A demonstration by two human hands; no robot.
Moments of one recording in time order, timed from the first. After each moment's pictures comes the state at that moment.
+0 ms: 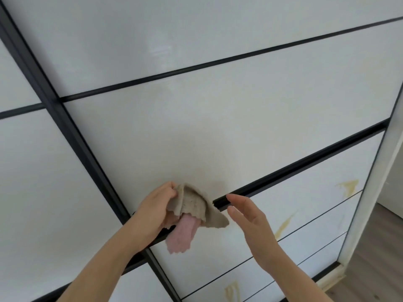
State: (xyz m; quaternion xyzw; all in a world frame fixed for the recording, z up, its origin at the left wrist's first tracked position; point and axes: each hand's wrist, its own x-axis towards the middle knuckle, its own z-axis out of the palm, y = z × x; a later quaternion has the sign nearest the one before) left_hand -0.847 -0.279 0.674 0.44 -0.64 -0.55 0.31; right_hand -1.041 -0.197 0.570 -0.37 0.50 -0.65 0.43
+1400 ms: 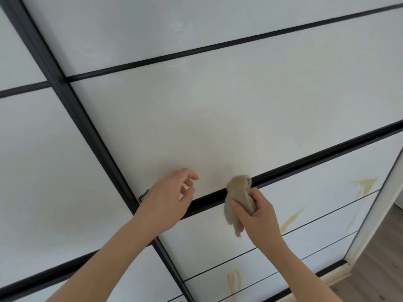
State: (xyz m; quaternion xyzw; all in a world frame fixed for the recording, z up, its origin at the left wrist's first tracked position) left_hand -0.851 -0.278 0.659 0.43 -0.87 -0.10 0.23; right_hand -1.054 -0.218 0.538 -0.45 0.56 -0.64 0.27
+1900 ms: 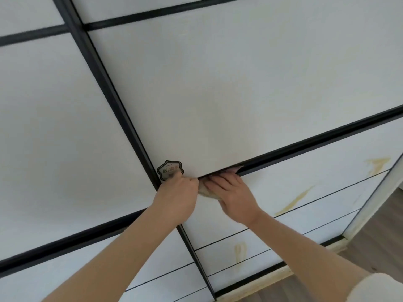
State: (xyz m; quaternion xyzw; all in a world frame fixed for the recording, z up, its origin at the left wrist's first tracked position) left_hand -0.821 -0.283 0.608 0.48 -0.87 0.09 -0.06; right_hand -1.007 -0.291 0.468 -0.79 0.46 -0.37 -0.17
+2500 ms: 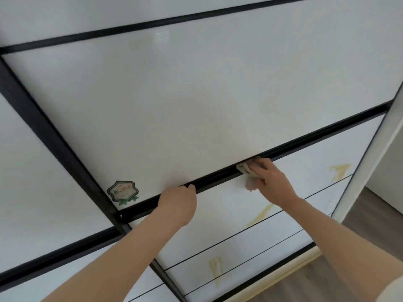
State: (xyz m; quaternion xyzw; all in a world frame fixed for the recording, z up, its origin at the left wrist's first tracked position) left_hand -0.932 -0.289 0.594 0.47 -0.85 0.15 -0.20; right_hand -1.211 -0.265 0.484 -0.66 0.64 -0.40 -0.02
